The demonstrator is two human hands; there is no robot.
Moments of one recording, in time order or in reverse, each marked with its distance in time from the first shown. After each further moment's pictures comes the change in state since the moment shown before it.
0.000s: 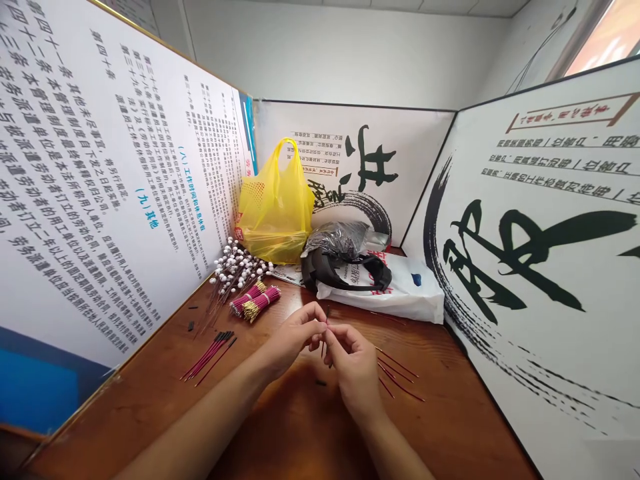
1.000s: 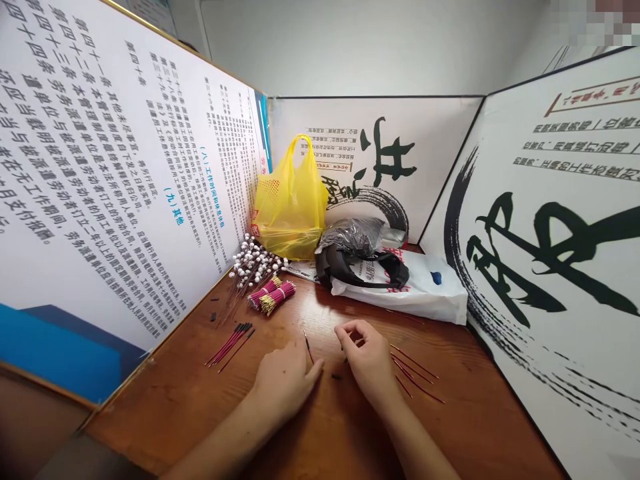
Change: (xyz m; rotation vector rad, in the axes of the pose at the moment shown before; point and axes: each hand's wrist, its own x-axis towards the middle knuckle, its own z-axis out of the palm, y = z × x) left_hand -0.055 -0.031 -0.005 1.161 0.455 -0.111; right_hand 0.012 0.019 -0.009 -0.399 -0.029 -0.082
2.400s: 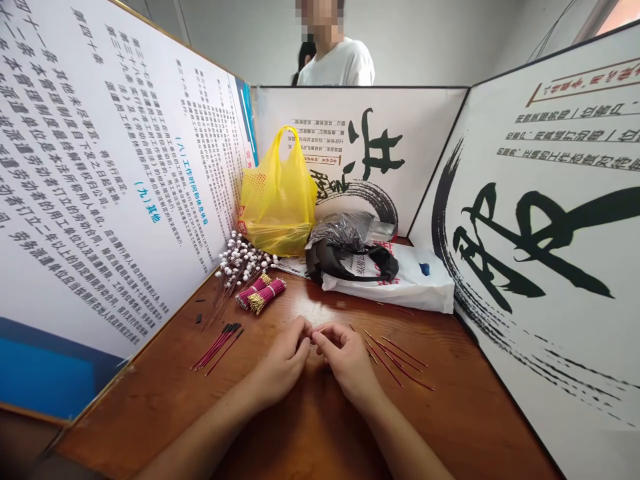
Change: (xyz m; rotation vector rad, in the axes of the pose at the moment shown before) left_hand 0.022 -0.007 0.001 -0.434 -0.181 0.286; right_hand -0.007 -0.009 0.012 0.406 -0.226 0.192
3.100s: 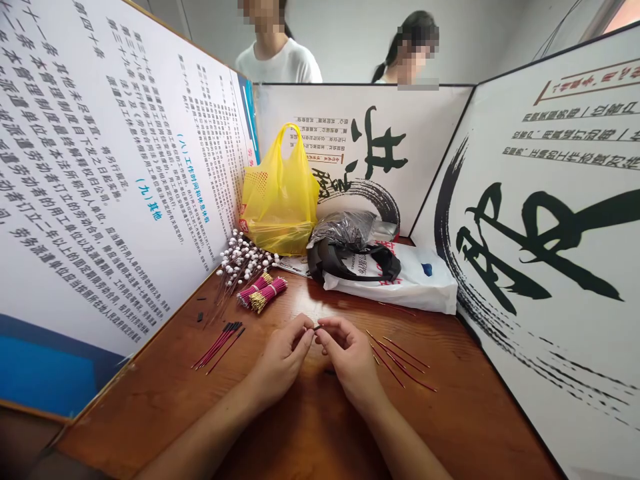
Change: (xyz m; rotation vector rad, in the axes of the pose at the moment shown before) left_hand -0.003 0.009 -0.004 -0.024 0.082 0.034; right_hand -0.004 -0.008 0.005 0.041 0.107 -0.078
